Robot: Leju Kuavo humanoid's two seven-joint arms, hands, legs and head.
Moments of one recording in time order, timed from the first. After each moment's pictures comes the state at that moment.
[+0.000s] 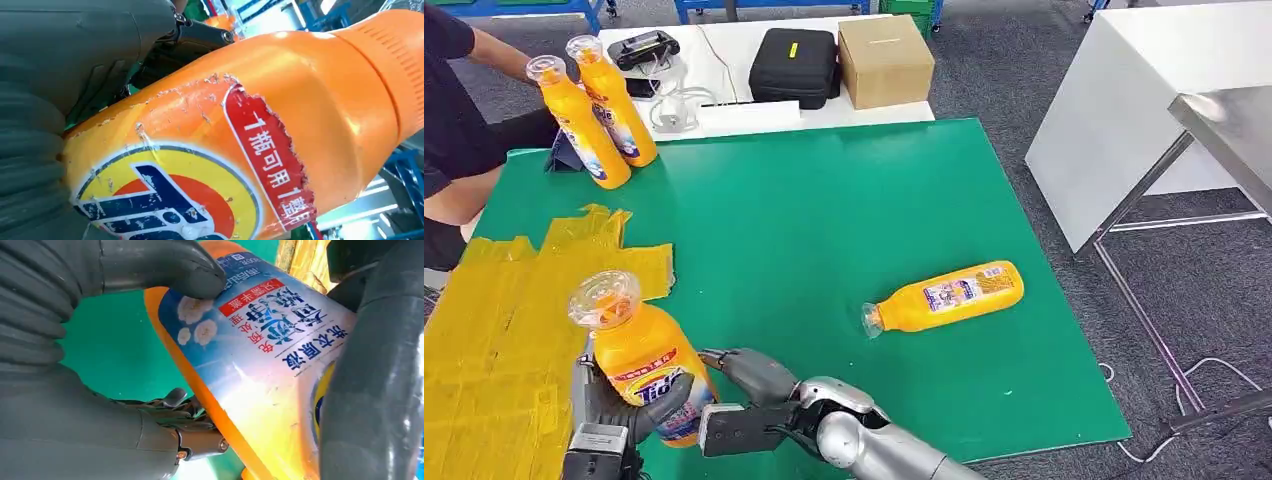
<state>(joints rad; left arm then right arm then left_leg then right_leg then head) 0.21 -0.14 -0.13 -1.70 -0.37 0.28 -0.58 -0.36 0.16 1.03 -1.05 0.37 0.08 -0.23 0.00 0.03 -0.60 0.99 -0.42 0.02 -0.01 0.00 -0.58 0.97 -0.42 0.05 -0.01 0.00</state>
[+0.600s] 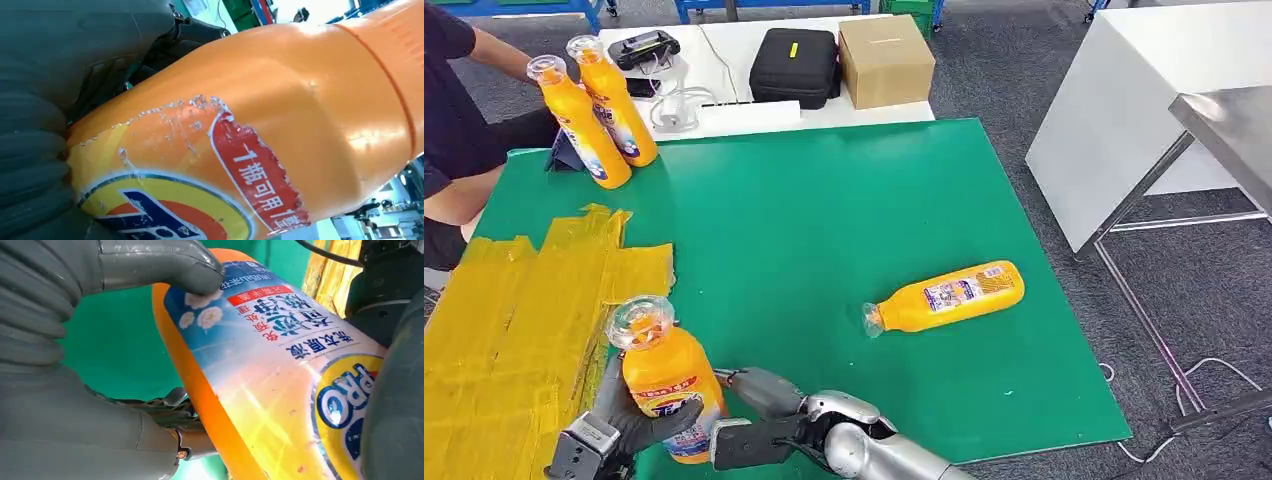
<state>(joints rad) 0.17 -0.01 -0.15 -1.63 -0.26 -0.17 -0.54 -0.34 0.15 1.05 -1.01 0.37 0.11 -0.25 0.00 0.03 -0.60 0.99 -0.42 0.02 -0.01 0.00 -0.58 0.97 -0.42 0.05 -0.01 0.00</state>
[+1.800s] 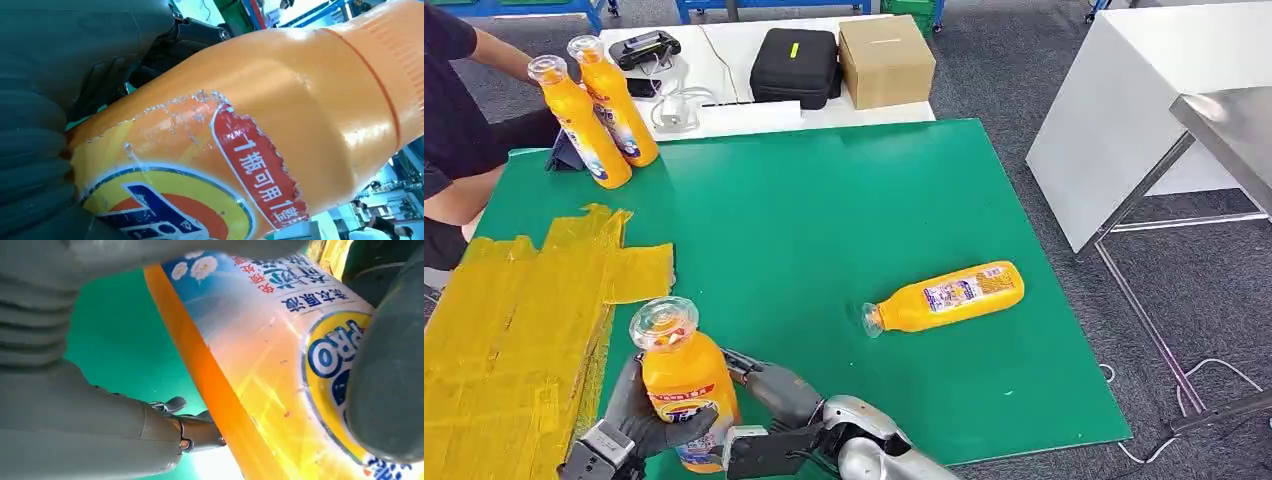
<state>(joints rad) 0.17 -0.02 -0.18 -1.65 -0.30 -0.15 -0.55 -0.25 0.09 0.97 -1.18 0.44 -0.02 -0.21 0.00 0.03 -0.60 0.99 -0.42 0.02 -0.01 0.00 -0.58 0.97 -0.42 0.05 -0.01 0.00</state>
